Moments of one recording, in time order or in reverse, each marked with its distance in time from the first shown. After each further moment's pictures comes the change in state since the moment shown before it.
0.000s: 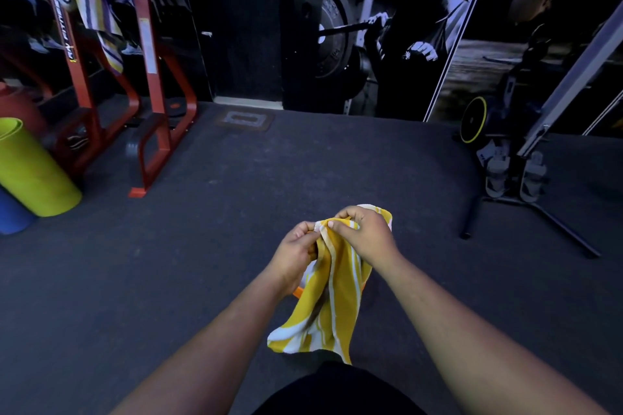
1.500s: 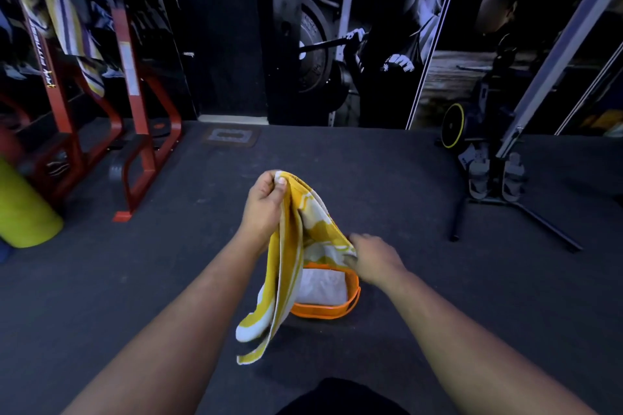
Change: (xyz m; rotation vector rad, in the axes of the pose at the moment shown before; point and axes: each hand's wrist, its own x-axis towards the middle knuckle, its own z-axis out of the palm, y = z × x) left_hand 0.044 0.092 -0.007 0.369 0.162 0.479; right_hand -0.010 0.033 -0.015 -0.654 -0.204 0.100
